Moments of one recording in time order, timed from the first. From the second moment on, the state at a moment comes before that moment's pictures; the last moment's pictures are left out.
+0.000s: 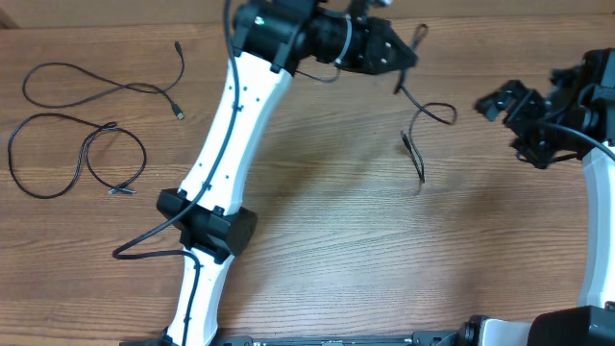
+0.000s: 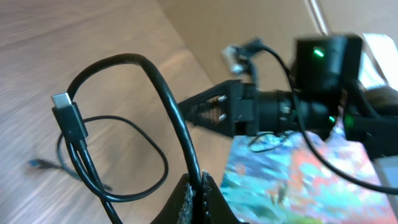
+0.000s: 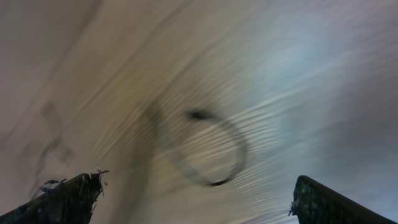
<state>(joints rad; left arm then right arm) -0.48 2.30 2.73 -1.16 0.99 -0.33 -0.26 1.50 1.50 -1.11 -0.39 0.44</state>
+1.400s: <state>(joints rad) -0.54 2.30 2.73 -1.25 1.10 -0.38 -0.14 1.50 1.50 -1.05 -0.24 0.58</state>
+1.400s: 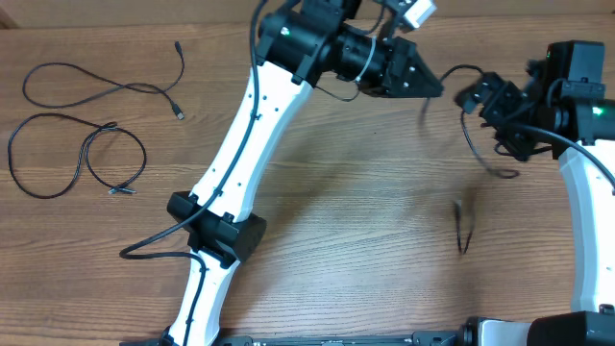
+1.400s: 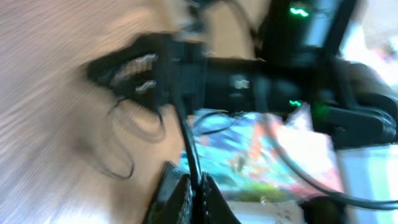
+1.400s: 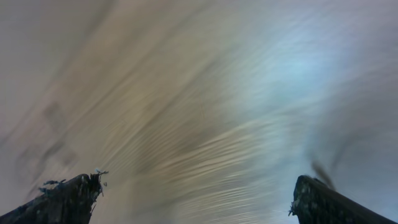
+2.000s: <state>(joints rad) -0.50 2.30 2.73 -1.32 0.87 -0.34 -0.22 1.50 1.50 -1.04 -0.25 0.51</state>
